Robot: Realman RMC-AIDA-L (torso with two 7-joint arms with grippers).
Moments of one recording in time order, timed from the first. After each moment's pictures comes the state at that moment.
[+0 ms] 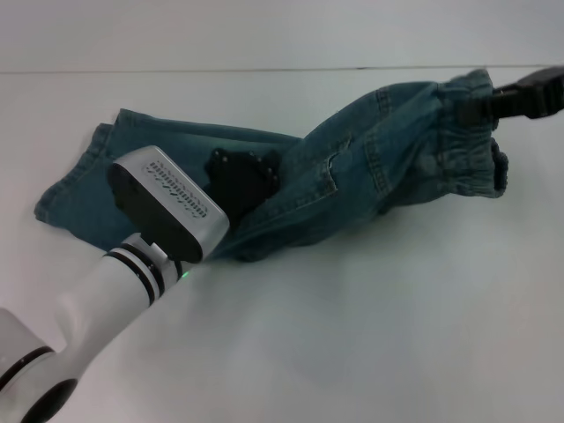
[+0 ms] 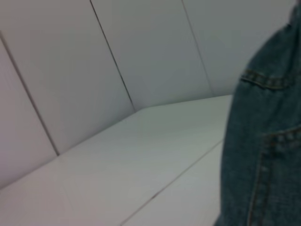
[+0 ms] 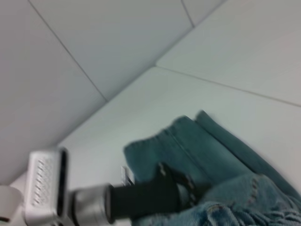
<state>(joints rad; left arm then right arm) -0.77 -2.18 0.38 -0.19 1.38 0.94 0.17 0.79 1.86 -0.61 -0.81 -2.22 -1.79 2.08</state>
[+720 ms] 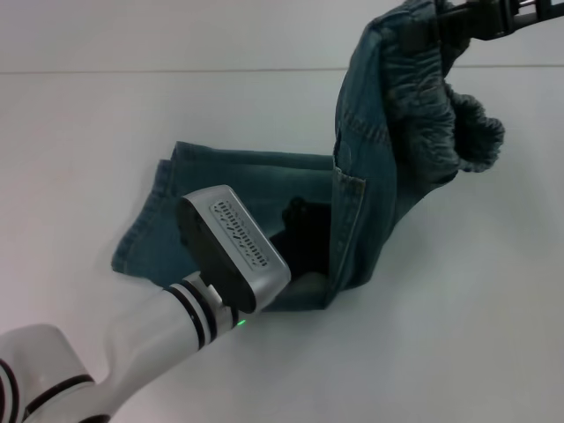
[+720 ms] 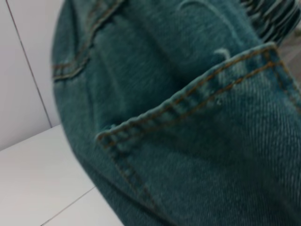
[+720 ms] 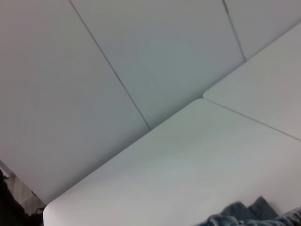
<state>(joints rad) -0.81 -2.18 0.35 -0.36 1.56 0.94 0.14 0.91 1.89 -0.62 -0.90 -2.13 -1.85 2.19</state>
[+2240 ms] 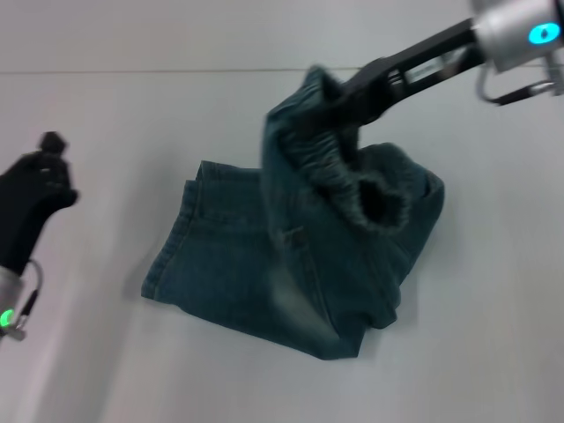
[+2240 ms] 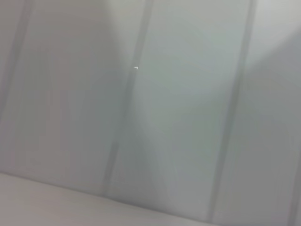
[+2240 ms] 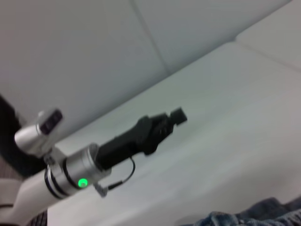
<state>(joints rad) -0.41 -2.17 -0.19 0.01 1.72 1.38 -0.50 1.02 1.95 -0.88 -0.68 -2.14 -1.64 2.09</state>
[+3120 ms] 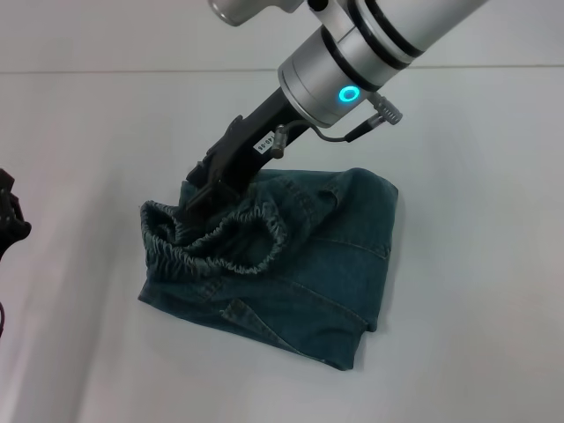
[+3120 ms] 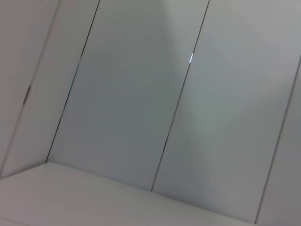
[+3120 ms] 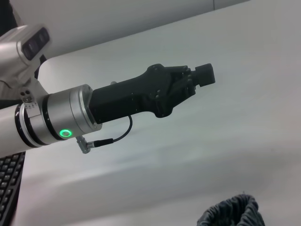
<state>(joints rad) -0.32 -2.17 -0.27 0.02 1.72 1.39 -0.52 1.25 2.09 -1.20 -0.55 -2.19 -1.37 2.06</state>
